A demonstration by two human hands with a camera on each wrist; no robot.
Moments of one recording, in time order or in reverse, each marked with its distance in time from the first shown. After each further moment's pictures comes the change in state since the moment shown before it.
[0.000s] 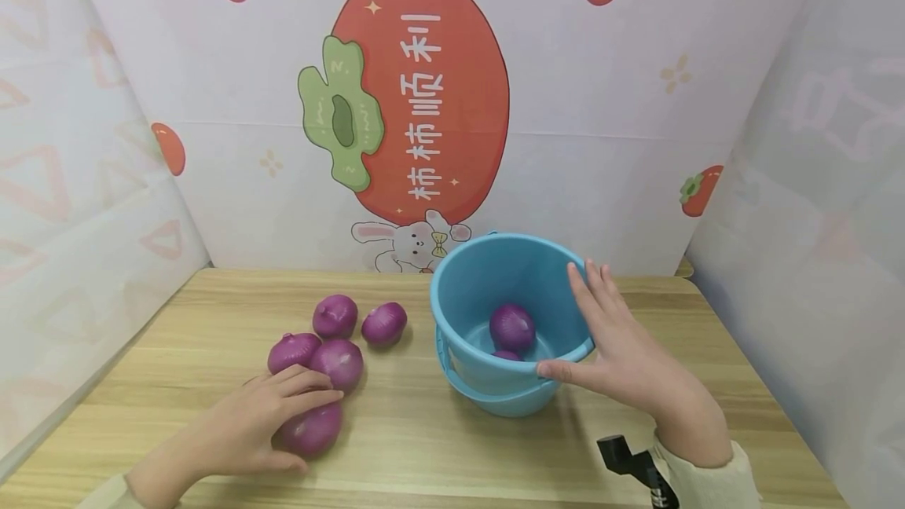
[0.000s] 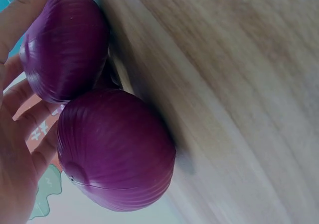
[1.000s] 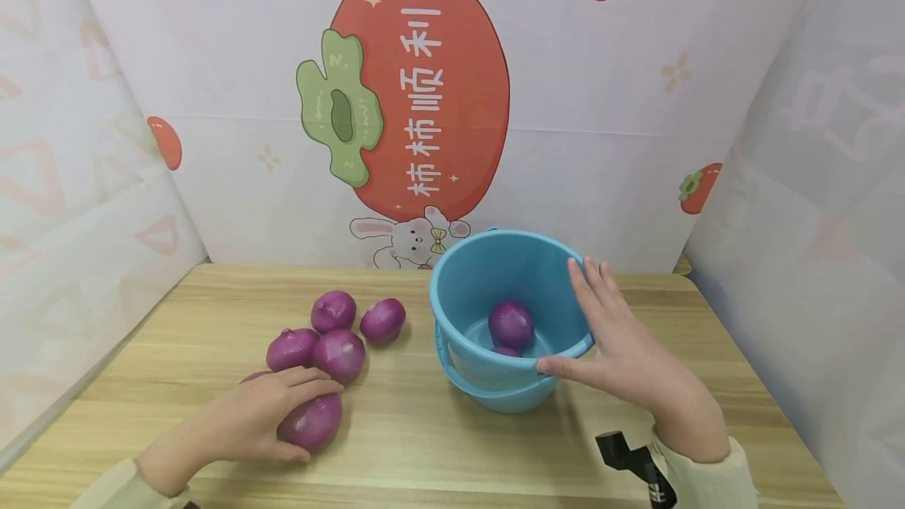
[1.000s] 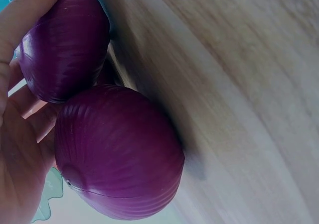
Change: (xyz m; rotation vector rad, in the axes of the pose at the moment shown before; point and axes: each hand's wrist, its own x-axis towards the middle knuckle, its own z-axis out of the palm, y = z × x) left_hand 0.007 -0.003 0.000 -0.070 -0.089 -0.021; right_hand 0.002 -0.004 0.000 -0.004 0.011 -0.006
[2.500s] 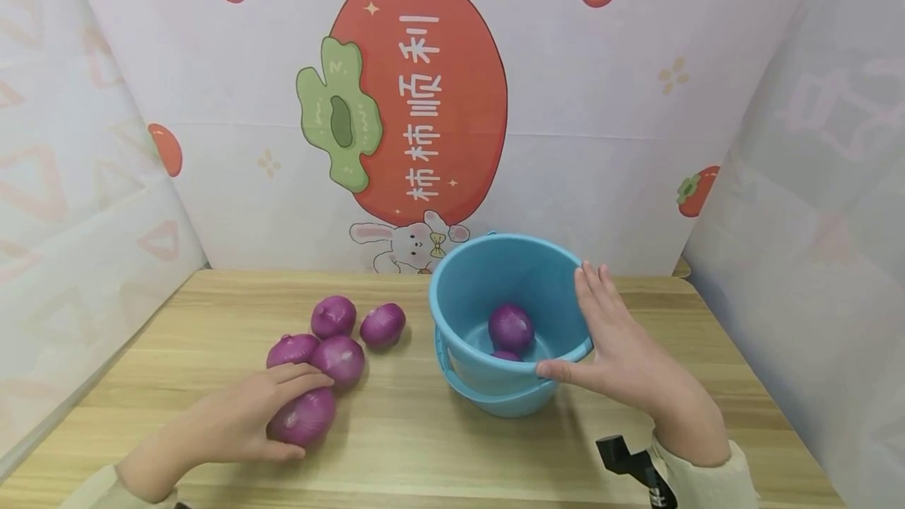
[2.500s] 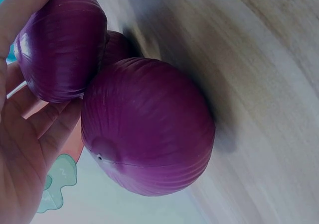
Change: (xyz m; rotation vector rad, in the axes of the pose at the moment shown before) left_hand -0.002 -0.003 -0.013 0.015 0.048 -0.018; right_hand -0.002 0.002 -0.001 -0.021 -0.006 0.019
